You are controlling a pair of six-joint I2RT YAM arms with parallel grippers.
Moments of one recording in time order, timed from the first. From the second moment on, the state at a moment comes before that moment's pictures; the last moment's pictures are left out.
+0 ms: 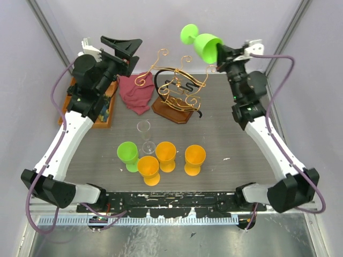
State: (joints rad) left arm -0.36 1.35 1.52 -0.04 0.09 -1.24; right arm 0.29 1.24 1.25 0.48 0.05 0.11
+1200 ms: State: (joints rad) left arm -0.53 1.40 1.42 0.17 -0.19 -1.49; right arm 0.57 1.44 1.31 0.74 -0.13 0.16
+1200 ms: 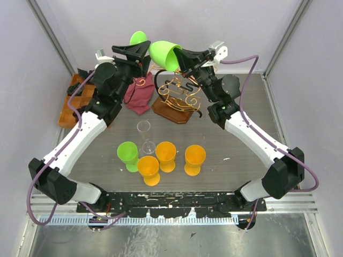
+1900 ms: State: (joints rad) left arm -0.53 1.42 1.37 0.25 -0.30 -1.52; right arm 0.61 1.45 1.26 0.75 -0.13 0.15
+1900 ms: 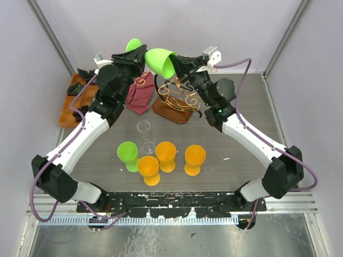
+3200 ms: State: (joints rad) left arm -0.39 1.19 1.36 -0.02 -0.21 -0.27; right arm 0.56 1.41 1.51 0.00 0.73 -0.50
